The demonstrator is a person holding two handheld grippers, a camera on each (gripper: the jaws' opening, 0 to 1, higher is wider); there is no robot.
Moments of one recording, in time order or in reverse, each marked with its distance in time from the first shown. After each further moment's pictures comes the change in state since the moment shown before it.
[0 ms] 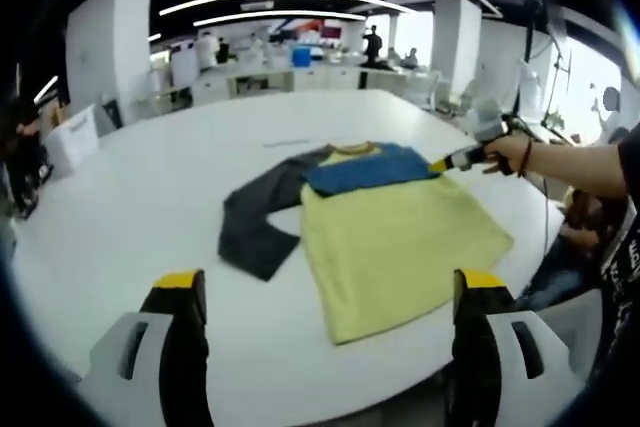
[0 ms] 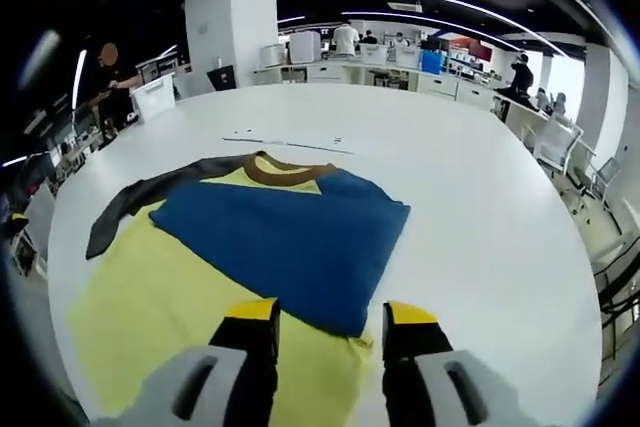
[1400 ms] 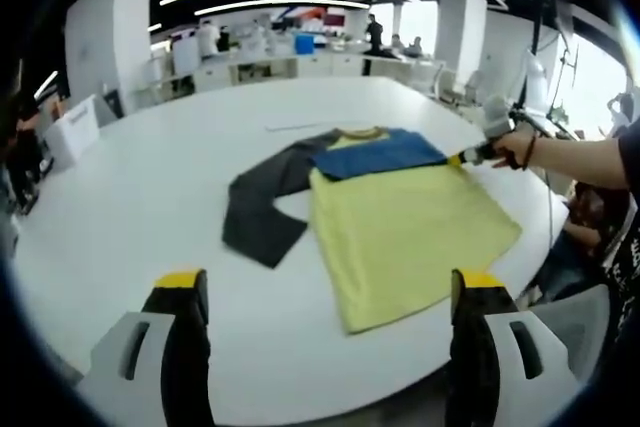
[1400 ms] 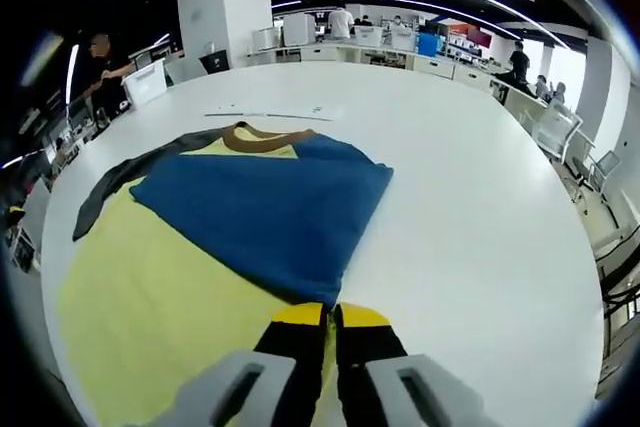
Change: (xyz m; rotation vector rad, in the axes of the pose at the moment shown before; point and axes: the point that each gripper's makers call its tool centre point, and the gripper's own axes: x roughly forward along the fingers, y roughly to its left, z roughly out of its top) left arm 0.010 0.008 -0.013 -0.010 0.056 0.009; right arm -0.005 -0.018 -0.025 -0.005 0.072 -0.016
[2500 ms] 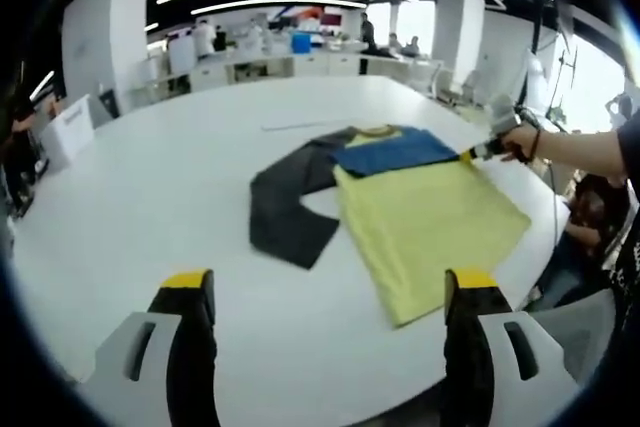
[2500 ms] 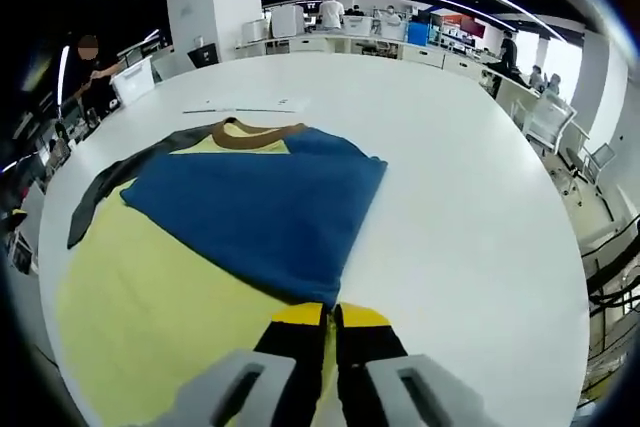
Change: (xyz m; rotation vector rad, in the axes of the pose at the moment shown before) left arm 0.017 0.000 0.003 0.004 -0.002 -0.017; right arm 0.001 -0.044 -0.010 0.017 0.045 -0.022
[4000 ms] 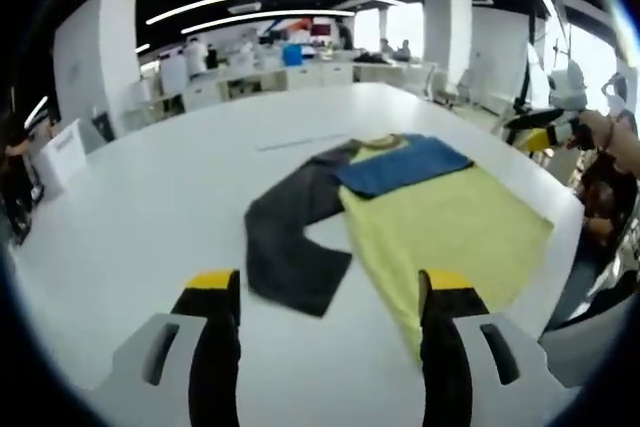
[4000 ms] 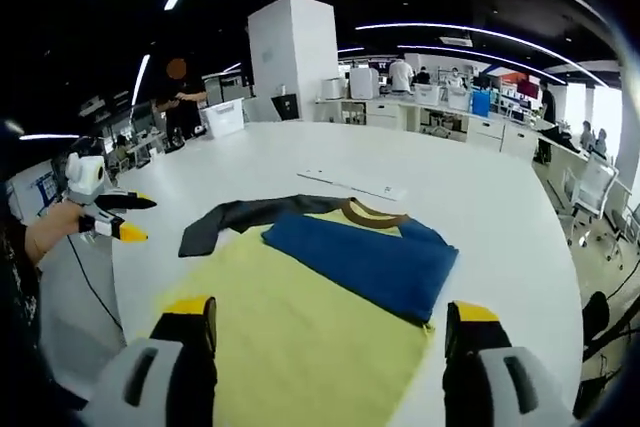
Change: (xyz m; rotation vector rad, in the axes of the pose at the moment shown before) left arm 0.059 0.008 0.029 0.057 -0.072 0.001; right arm -0.136 0.097 0.035 -0.165 -0.281 0.274
